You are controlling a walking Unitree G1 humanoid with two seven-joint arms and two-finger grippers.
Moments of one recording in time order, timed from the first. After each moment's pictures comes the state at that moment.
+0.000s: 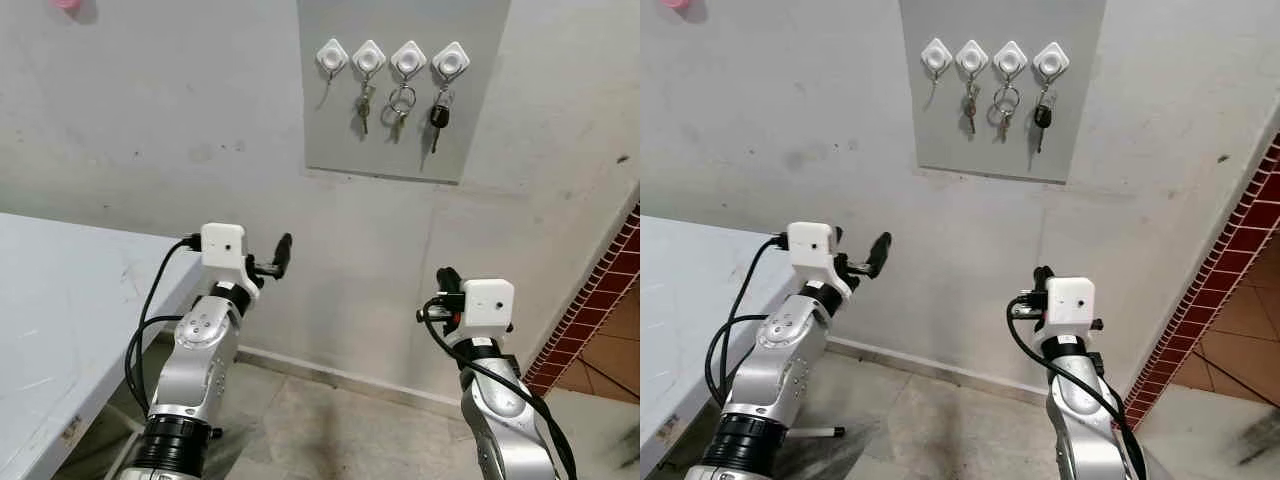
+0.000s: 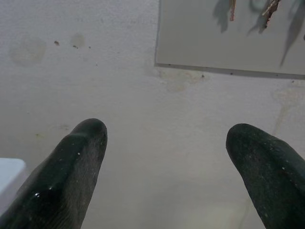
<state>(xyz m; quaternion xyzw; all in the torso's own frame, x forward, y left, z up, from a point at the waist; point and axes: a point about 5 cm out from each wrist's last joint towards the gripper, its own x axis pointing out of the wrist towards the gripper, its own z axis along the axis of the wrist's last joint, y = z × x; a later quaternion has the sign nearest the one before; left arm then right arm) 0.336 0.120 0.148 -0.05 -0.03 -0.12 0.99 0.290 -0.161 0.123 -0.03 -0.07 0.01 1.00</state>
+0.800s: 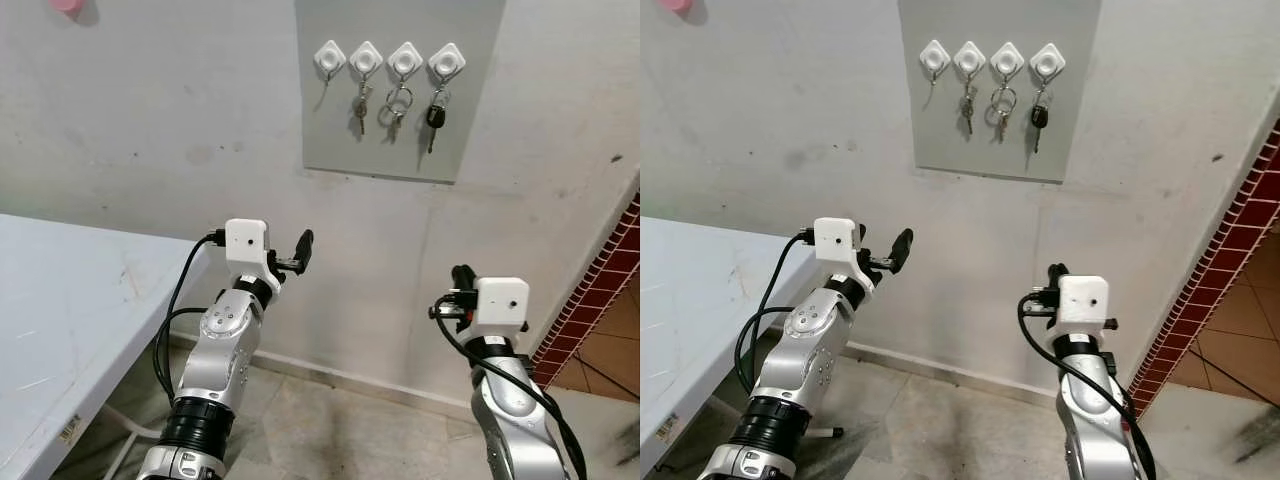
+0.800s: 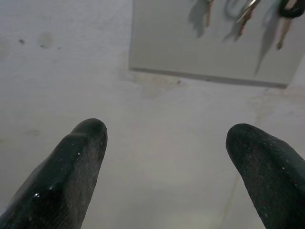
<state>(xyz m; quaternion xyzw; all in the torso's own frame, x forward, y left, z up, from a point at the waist) 0.351 0.103 0.150 -0.07 -0.03 -0.14 0.99 0.289 -0.176 0.126 -0.04 -0.07 -0.03 1.00</state>
